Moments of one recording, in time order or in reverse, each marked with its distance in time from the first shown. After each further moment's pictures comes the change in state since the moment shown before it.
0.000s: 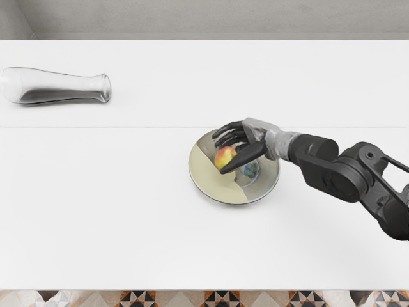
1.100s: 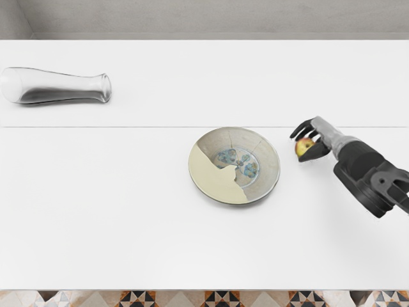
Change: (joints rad) left arm 0.000 0.000 0.000 0.000 0.000 0.000 0.000; right arm 0.058 -0.238 -0.289 -0.055 -0.383 -0.276 0.000
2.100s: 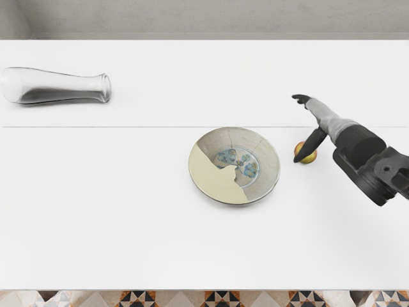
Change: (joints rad) left arm 0.000 0.000 0.000 0.000 0.000 0.000 0.000; right arm 0.044 -0.008 0.029 0.050 -0.002 0.012 0.001
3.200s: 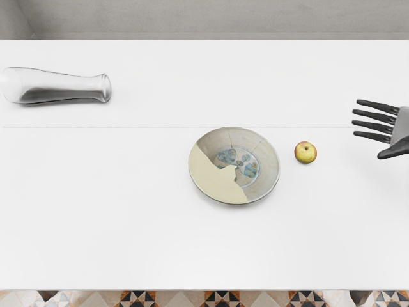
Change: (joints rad) left arm 0.000 0.000 0.000 0.000 0.000 0.000 0.000; right arm -0.378 -0.275 0.640 -0.354 1.124 0.858 0.104
